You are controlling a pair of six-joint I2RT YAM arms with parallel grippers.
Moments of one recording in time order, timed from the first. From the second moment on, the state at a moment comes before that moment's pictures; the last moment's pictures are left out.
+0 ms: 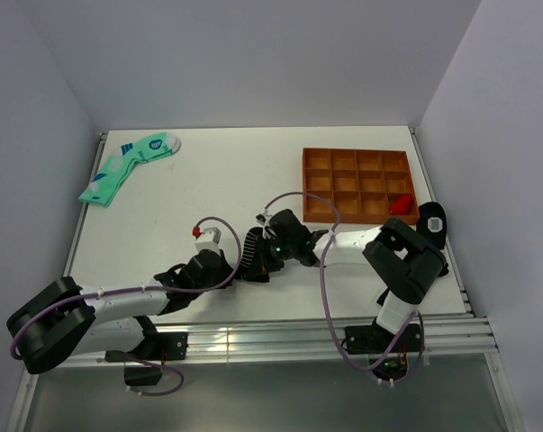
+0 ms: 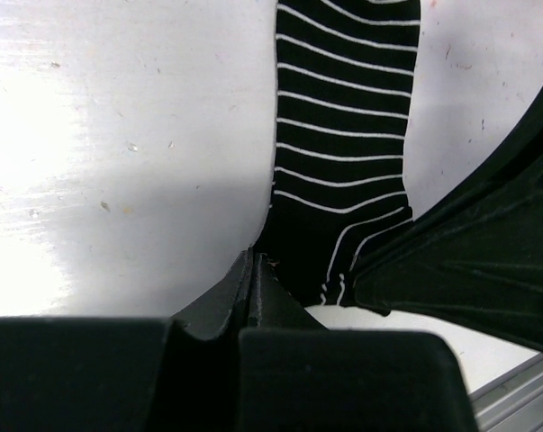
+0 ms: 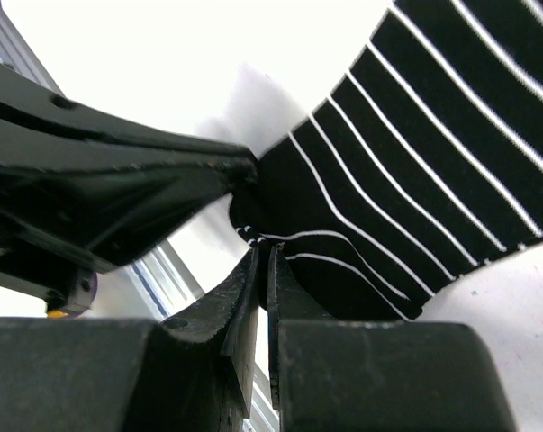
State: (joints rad) left arm -0.90 1.18 0.28 0.21 -0.27 -0.84; right arm 0.82 1.69 0.75 0.17 -0.46 0.72
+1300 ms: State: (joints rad) left arm -0.90 1.05 0.31 0.15 -0.26 -0.79; right arm 0.76 1.84 0.86 0.15 -0.50 0.67
